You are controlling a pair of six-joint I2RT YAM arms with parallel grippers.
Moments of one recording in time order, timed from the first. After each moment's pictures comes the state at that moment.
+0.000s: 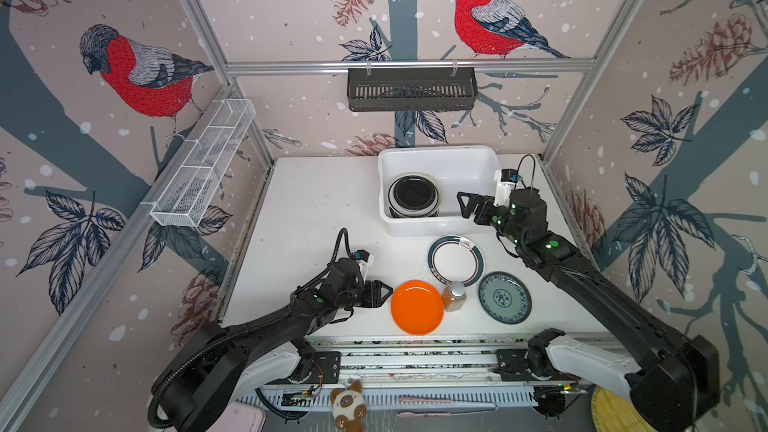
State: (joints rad) left arm -0.67 1.09 0.25 0.09 0.38 -0.67; right arm 0.44 1.07 0.85 -0.10 -0.02 0.48
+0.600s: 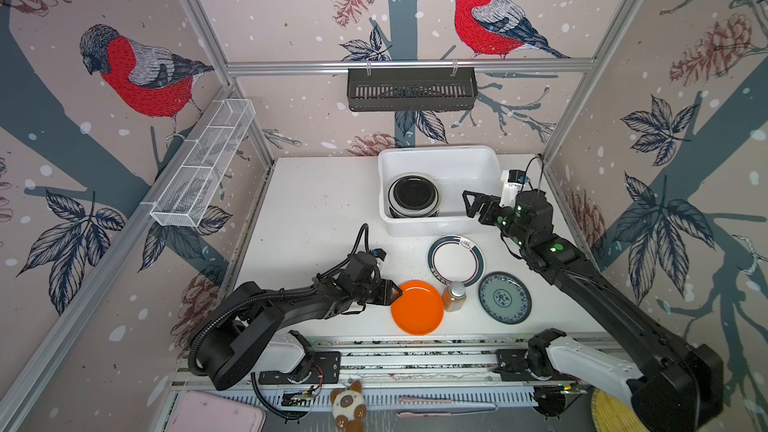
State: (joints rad) left arm -0.73 1.37 0.38 0.15 0.41 -0.64; right arm 0.41 1.05 0.83 -0.09 -0.01 0.50
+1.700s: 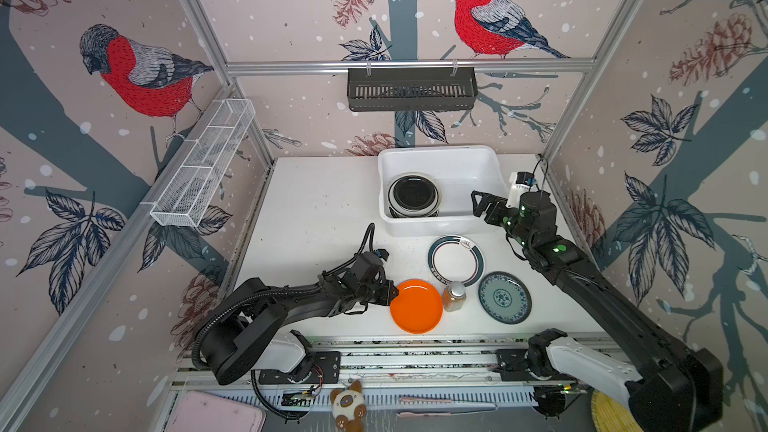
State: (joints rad) left arm -0.77 1.38 0.41 0.07 0.30 -0.60; right arm 0.36 1.04 0.81 -0.11 0.03 0.50
